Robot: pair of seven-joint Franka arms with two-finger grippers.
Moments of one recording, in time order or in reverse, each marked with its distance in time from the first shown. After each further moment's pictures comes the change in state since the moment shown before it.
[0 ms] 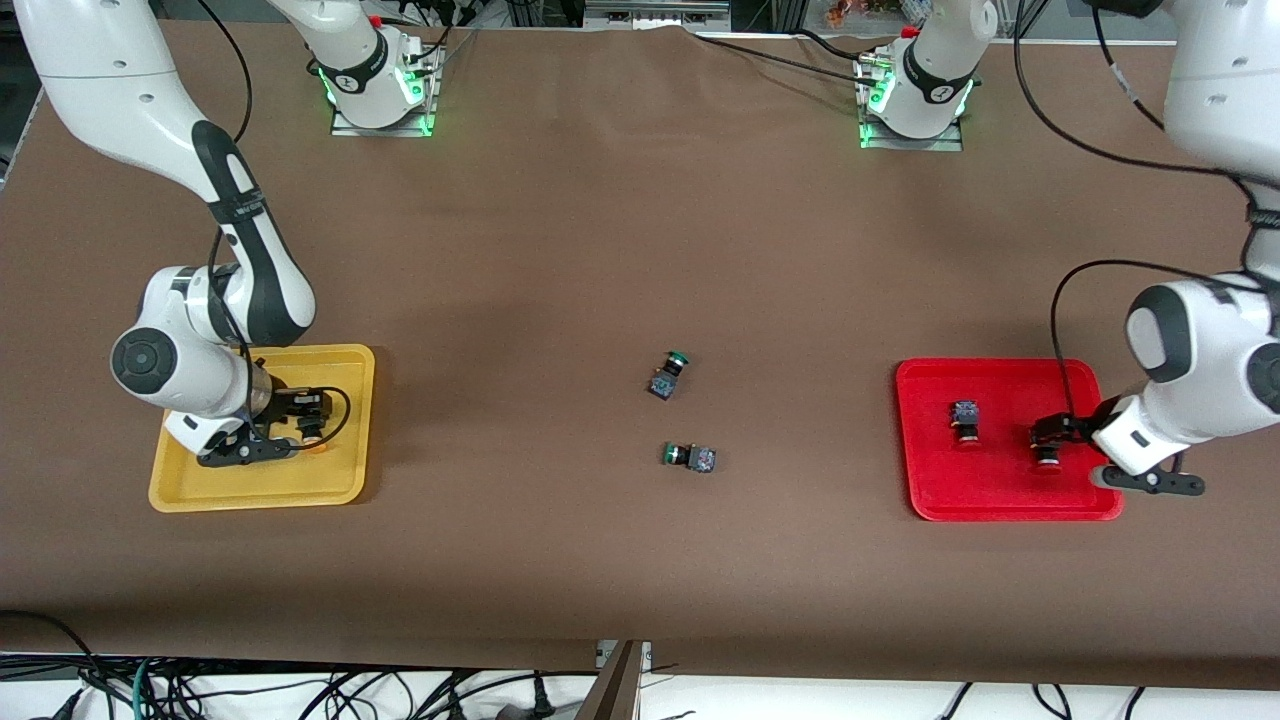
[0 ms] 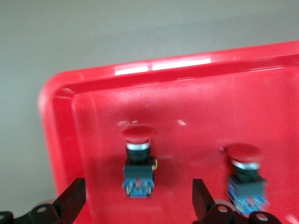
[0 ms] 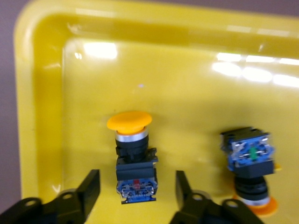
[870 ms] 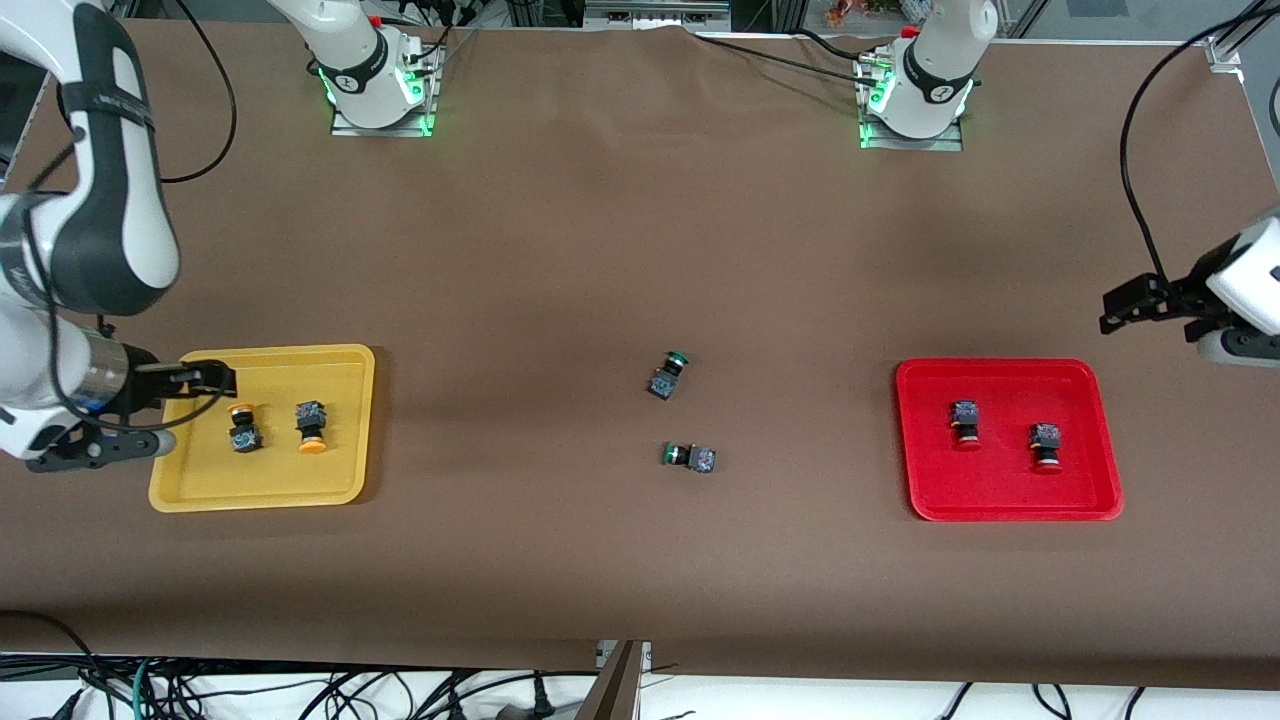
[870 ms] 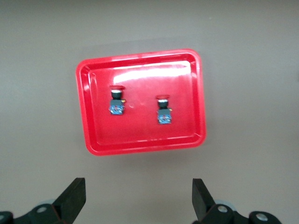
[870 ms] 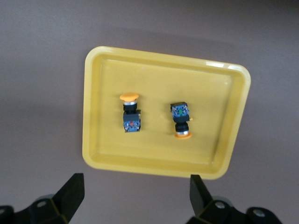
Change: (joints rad) left arm -0.012 -0.469 -0.116 -0.010 -0.001 -0.462 -0.150; right arm -0.005 -0.124 -0.003 0.445 0.000 -0.660 -0.071
